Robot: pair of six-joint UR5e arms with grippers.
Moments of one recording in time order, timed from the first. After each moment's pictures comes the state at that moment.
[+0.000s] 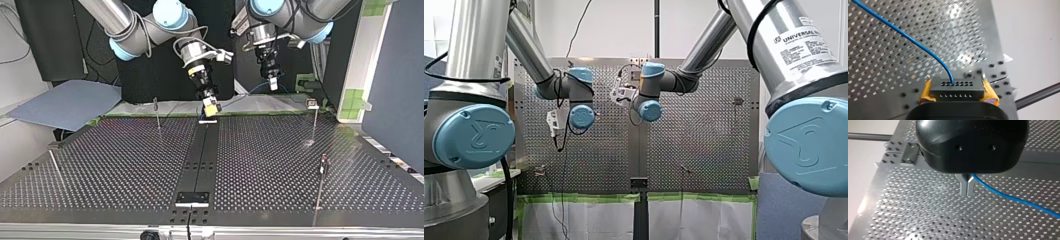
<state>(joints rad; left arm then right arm) -0.48 -1.68 -2.24 -2.28 -2.28 -1.67 2.41 -1.13 1.70 -0.93 1.64 1.72</state>
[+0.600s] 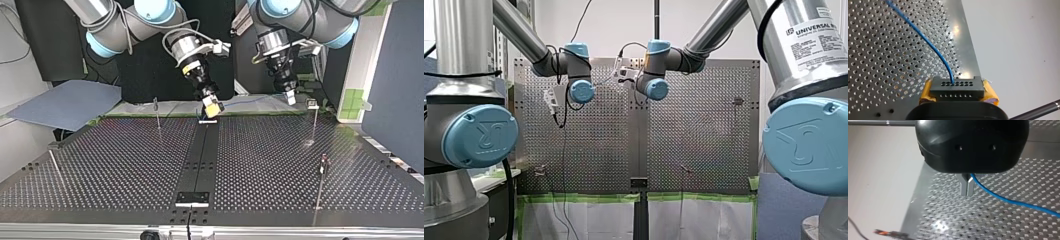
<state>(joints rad) -0.42 -1.53 -2.13 -2.42 -2.32 -1.71 2.39 -1.26 1.69 -0.79 1.50 1.71</state>
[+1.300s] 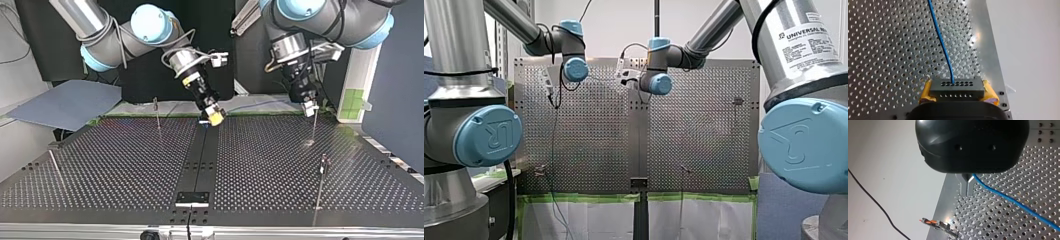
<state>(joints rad) -0.35 -1.43 -2.02 -2.61 -2.27 -1.74 2.35 -1.22 1.58 -0.59 1.40 1.72</state>
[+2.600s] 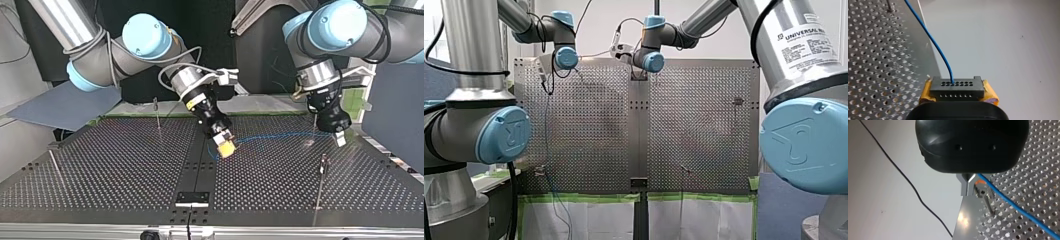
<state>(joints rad) -0.16 -1.43 -1.89 -2.71 -2.12 -1.79 2.36 -1.19 1.32 -0.53 1.35 1.77</state>
